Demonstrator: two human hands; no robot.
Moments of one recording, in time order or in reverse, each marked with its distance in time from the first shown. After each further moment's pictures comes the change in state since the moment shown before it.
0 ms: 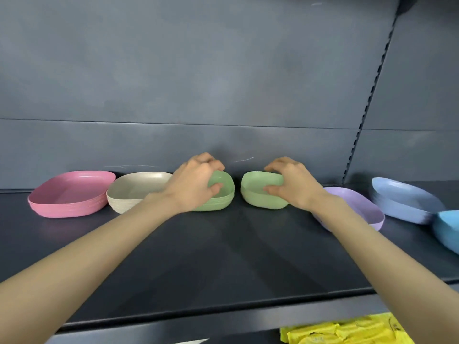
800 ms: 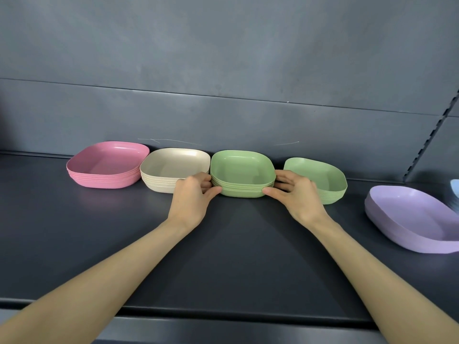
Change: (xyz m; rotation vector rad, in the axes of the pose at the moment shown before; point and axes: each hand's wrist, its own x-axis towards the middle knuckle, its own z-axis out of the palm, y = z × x) left_hand -0.042 -0.060 0.066 -0.508 0.299 -0.497; right_hand 0.020 -0.021 0.099 0.693 0.044 0.088
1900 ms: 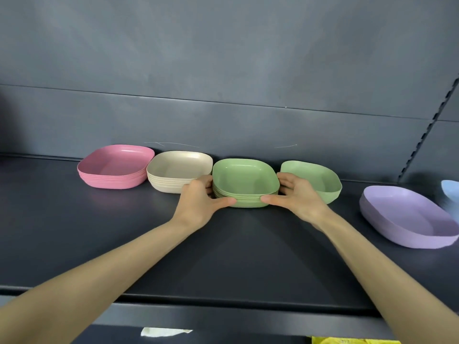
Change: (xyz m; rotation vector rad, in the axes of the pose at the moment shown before) left_hand -0.015 0.015 -0.010 -0.217 -0.164 -0.035; right_hand -0.014 -0.018 -0.014 0.181 -0.214 0.114
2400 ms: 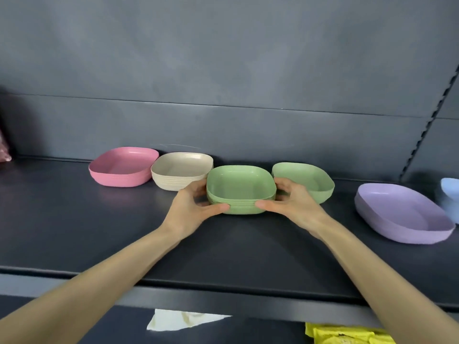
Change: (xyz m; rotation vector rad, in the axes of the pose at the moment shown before) left_hand -0.037 0.010 -0.007 -0.224 -0.017 0.015; right_hand -0.027 -0.004 -0.001 0.037 -0.055 -0.028
